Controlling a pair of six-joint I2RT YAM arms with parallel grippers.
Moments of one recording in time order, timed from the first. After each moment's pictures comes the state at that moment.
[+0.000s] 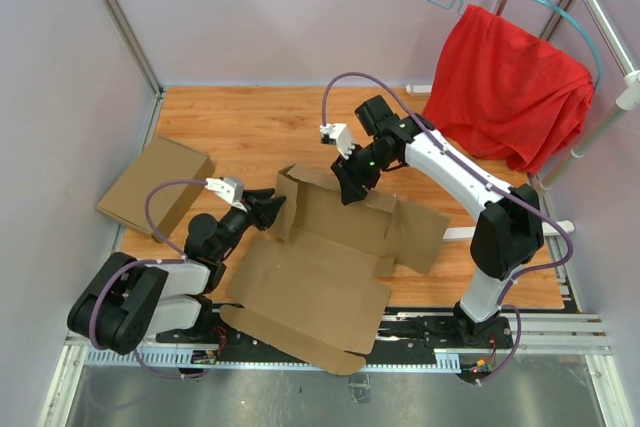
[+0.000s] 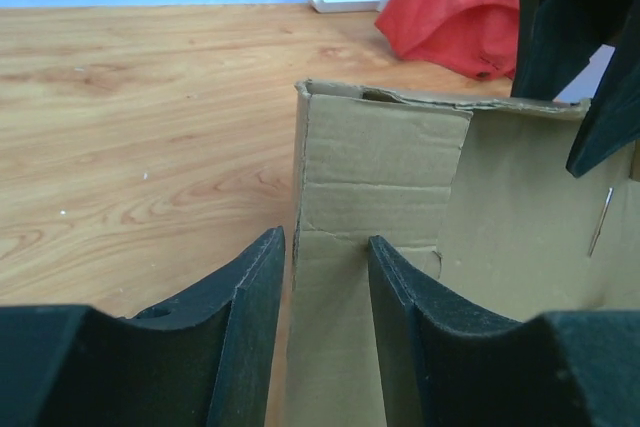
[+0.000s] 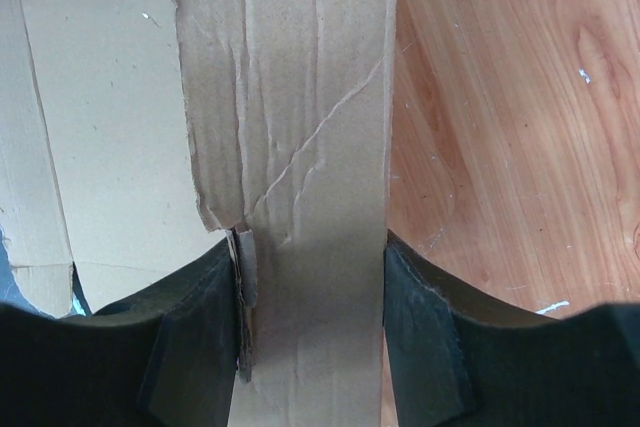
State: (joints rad) left arm -0.36 1.22 0.06 1.29 0.27 -0.30; right arm 0.58 1.75 1.56 -0.96 -0.54 -0.39
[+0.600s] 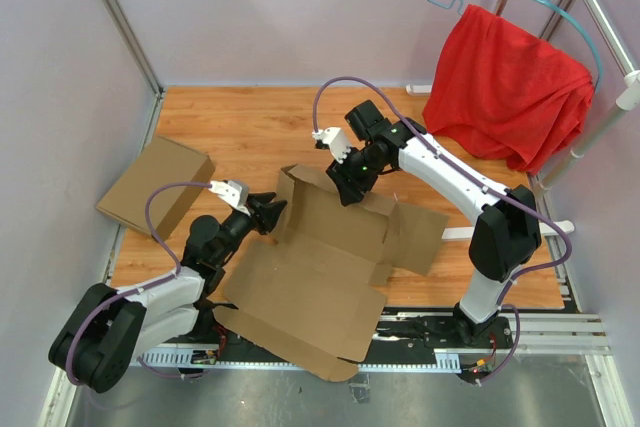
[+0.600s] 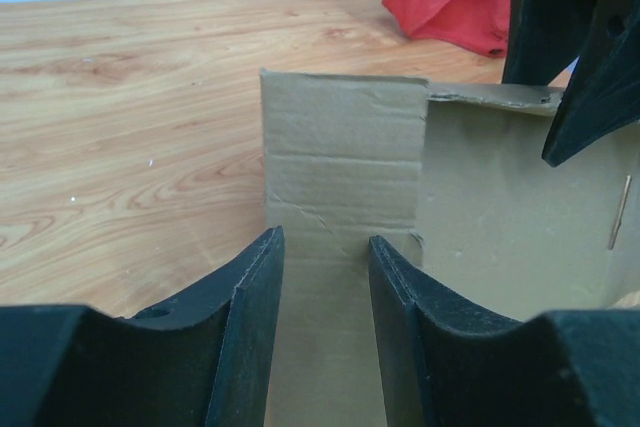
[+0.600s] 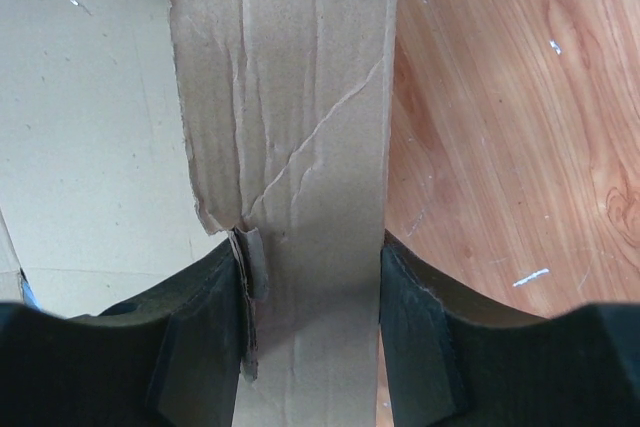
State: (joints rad) left arm -0.44 1.02 0.07 1.02 0.19 -0.23; right arm 0.64 1.75 1.56 -0.95 -0.39 -0.35
